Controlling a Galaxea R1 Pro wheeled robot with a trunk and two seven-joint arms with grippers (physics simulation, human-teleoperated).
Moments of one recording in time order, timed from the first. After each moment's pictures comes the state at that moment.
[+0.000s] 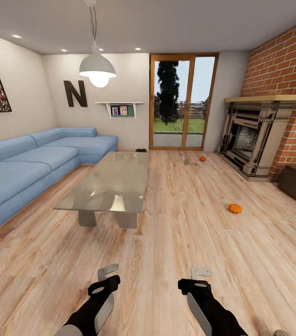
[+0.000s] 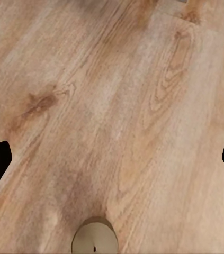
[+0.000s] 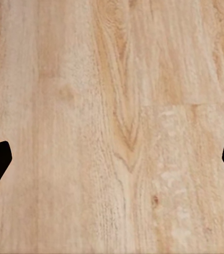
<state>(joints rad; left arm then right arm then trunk) -0.52 -0.16 -0.07 -0.45 0.28 0.04 0.39 -0.43 0.07 0.27 -0.74 -0.31 0.38 -0.41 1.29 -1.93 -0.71</state>
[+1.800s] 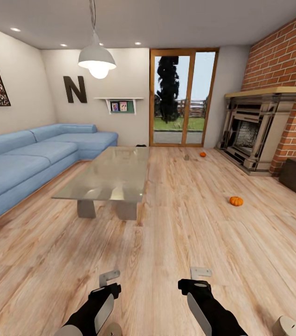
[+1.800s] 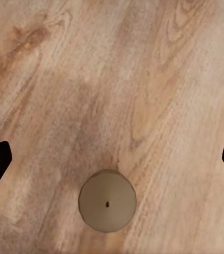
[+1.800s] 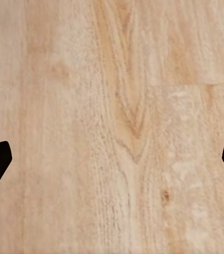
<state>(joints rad) -0.52 -0.16 -0.07 -0.45 0.28 0.21 0.39 -0.43 0.07 0.27 -0.74 -0.31 0.39 -0.42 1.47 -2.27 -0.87</state>
